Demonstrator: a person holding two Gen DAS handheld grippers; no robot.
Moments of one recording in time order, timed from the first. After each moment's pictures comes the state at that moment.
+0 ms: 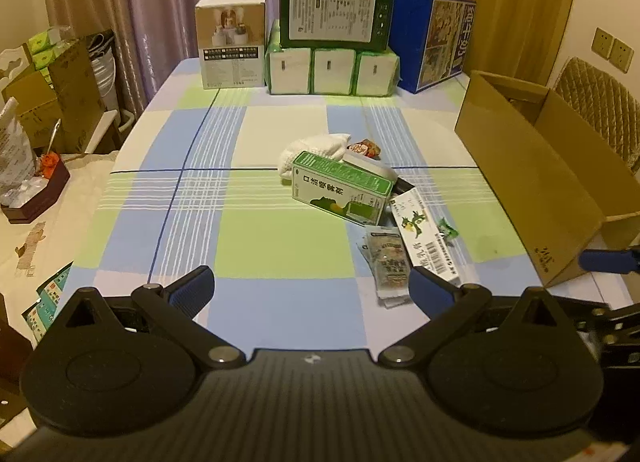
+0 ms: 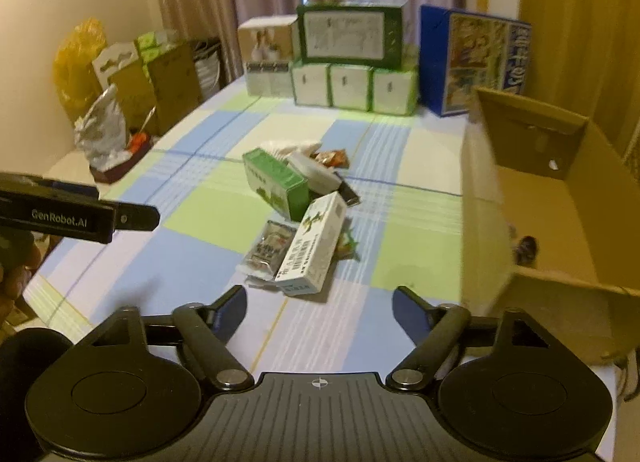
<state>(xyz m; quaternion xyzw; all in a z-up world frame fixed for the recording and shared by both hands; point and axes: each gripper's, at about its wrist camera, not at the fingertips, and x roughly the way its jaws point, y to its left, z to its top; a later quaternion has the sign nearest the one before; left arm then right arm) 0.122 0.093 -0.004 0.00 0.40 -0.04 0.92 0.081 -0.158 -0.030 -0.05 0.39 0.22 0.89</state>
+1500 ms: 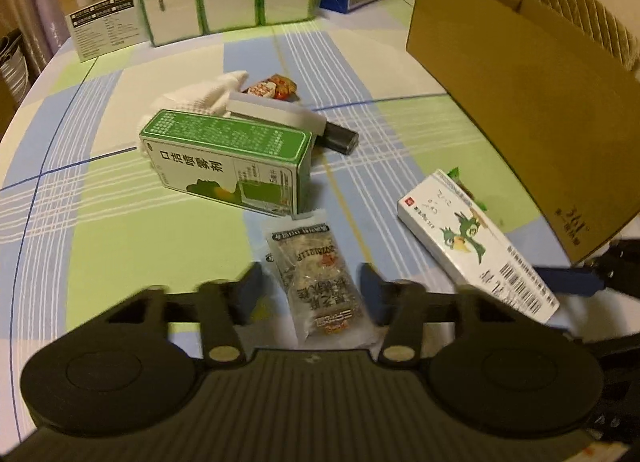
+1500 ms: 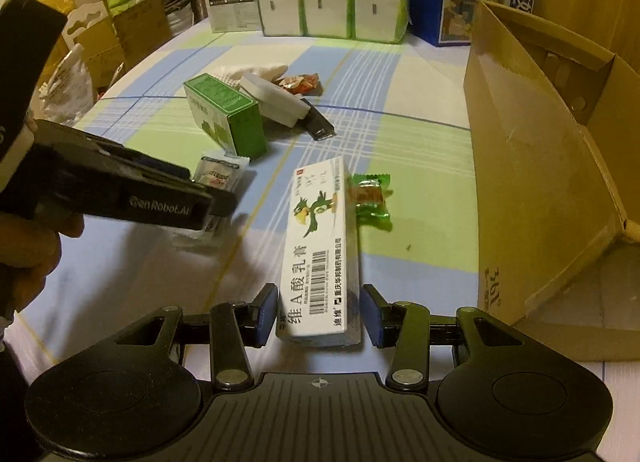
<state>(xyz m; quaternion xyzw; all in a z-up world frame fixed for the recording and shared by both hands) 0.220 0.019 -0.103 0.05 0.46 -0.13 0.87 0.136 -0.164 -0.113 -0.06 0.45 0.19 0.87</state>
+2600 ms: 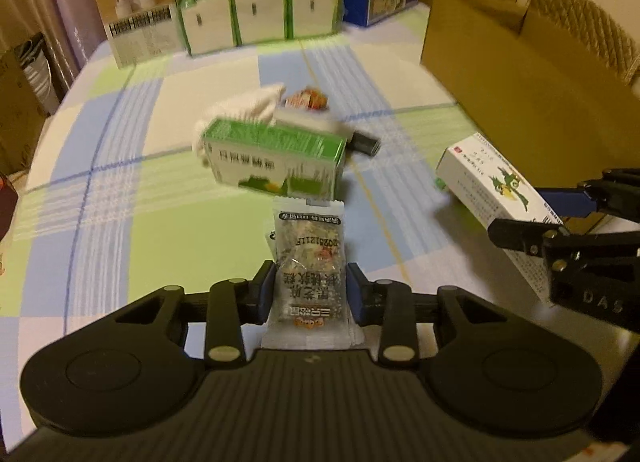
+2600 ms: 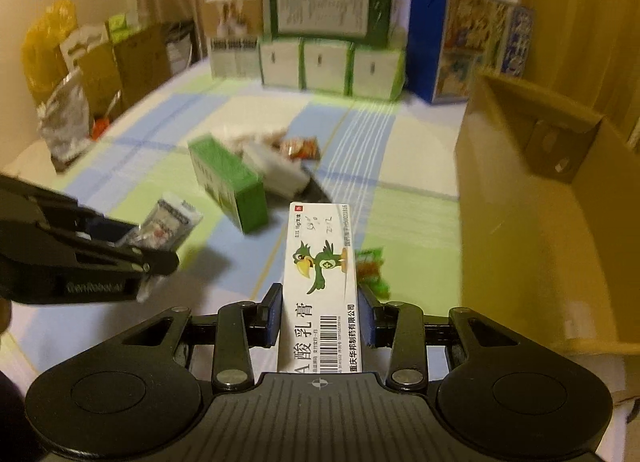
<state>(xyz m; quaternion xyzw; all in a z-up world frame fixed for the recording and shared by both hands) 0.187 0.039 -0.060 0.06 0.45 -0.11 0.88 0.141 -0.153 -0.068 -0.07 0.39 0.18 0.90</state>
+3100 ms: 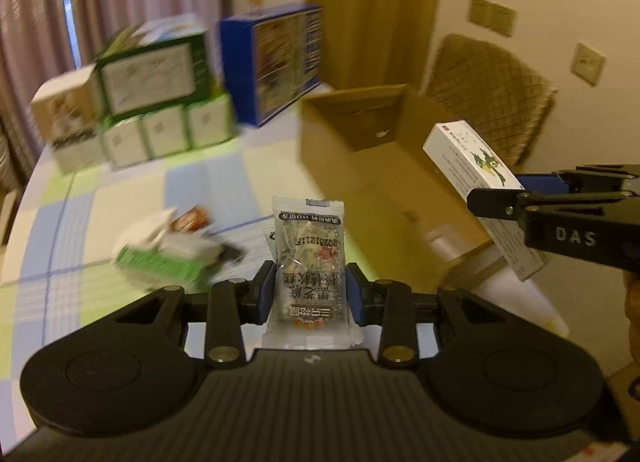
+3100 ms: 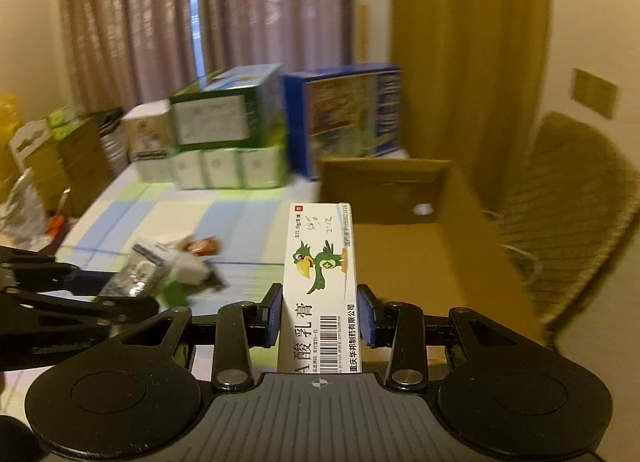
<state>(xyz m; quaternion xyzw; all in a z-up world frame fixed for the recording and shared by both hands) 0.147 -0.067 0.050 0.06 0.37 -0.20 0.91 0.100 -0.265 0.045 -0.01 0.32 0.07 0.94</state>
